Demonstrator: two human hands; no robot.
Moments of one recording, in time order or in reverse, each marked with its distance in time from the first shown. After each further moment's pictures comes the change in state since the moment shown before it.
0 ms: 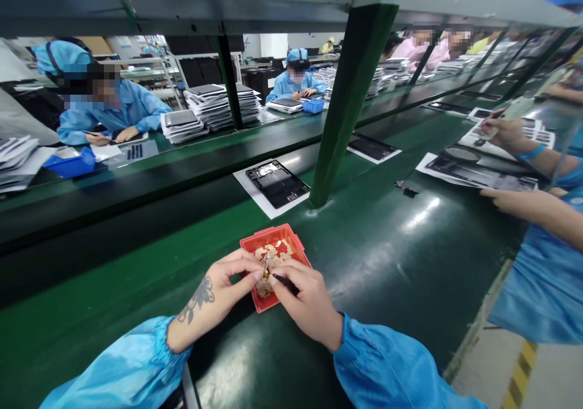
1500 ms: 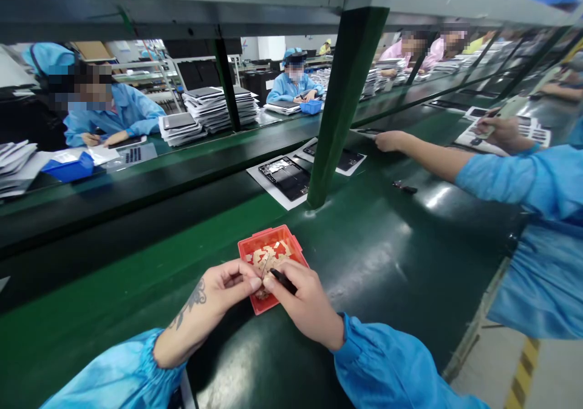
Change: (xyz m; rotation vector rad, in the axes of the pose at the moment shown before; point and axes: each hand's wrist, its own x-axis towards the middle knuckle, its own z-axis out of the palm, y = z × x) left_hand -0.007 0.007 0.006 -0.427 -0.003 -0.292; right_hand 0.002 -0.007 -0.005 0.097 -0.081 0.137
